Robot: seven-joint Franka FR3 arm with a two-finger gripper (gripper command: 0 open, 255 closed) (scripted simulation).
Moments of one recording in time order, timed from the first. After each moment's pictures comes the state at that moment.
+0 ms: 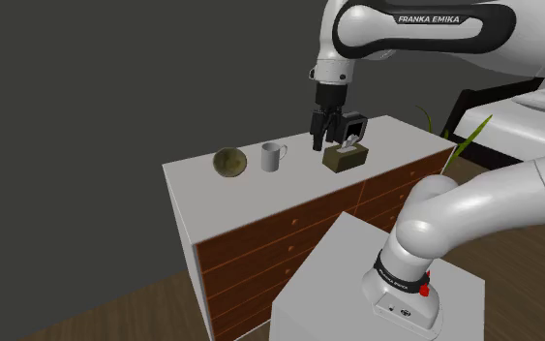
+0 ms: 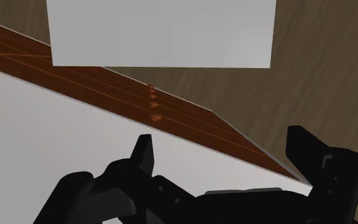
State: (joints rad) arm -0.02 -0.76 -0.07 -2.40 0.08 1.54 -0.16
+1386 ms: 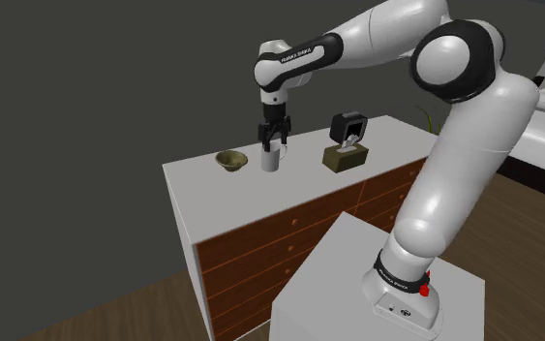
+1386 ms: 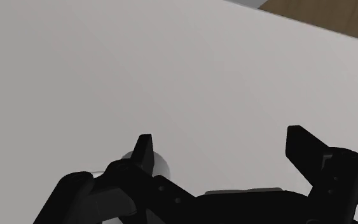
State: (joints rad) arm -0.07 -0.01 -0.09 -2.02 0.02 1.86 -0.10
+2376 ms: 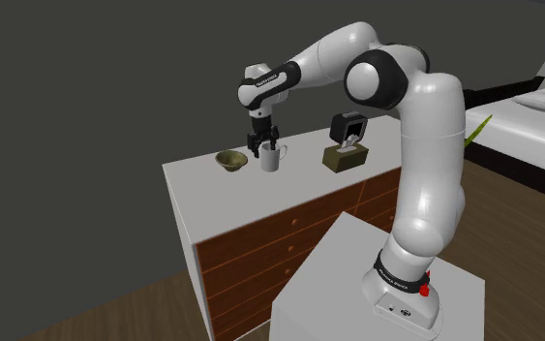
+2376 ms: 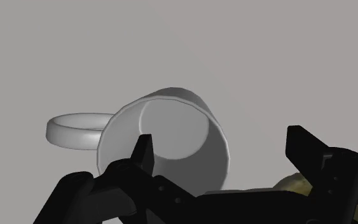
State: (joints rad) arm -0.10 0.36 -0.11 -1.73 0.00 1.92 -0.07
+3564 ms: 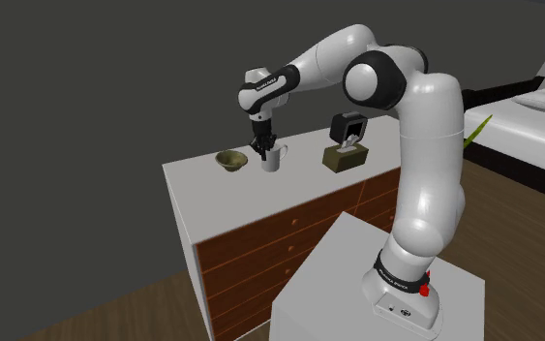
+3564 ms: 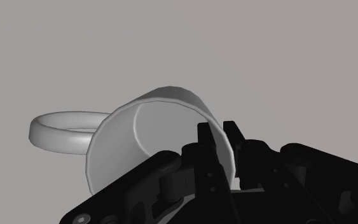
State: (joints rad) arm -0.10 0.37 -0.11 -1.75 0.00 1.96 -0.07
